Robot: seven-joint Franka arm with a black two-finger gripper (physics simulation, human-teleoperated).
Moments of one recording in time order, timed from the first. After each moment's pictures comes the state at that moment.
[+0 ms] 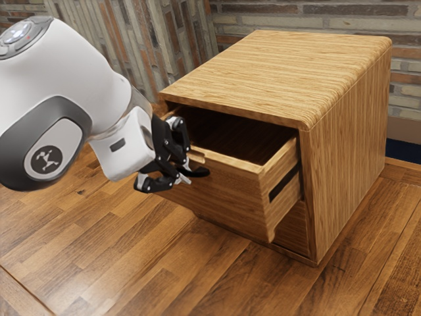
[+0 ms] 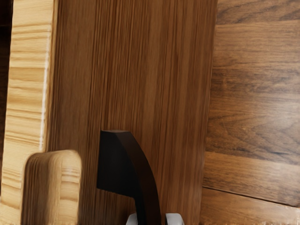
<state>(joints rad) 0.12 -0.44 -0.24 -2.05 -0.02 2.12 1.37</state>
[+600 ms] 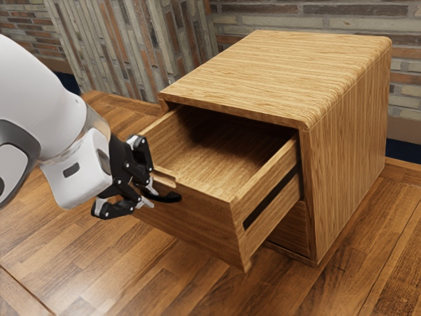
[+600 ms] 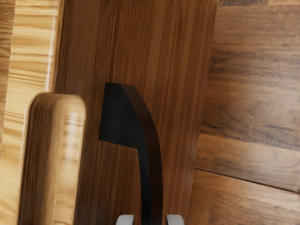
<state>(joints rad) 0.11 -0.63 -0.22 -2.17 -0.03 2.00 1.34</state>
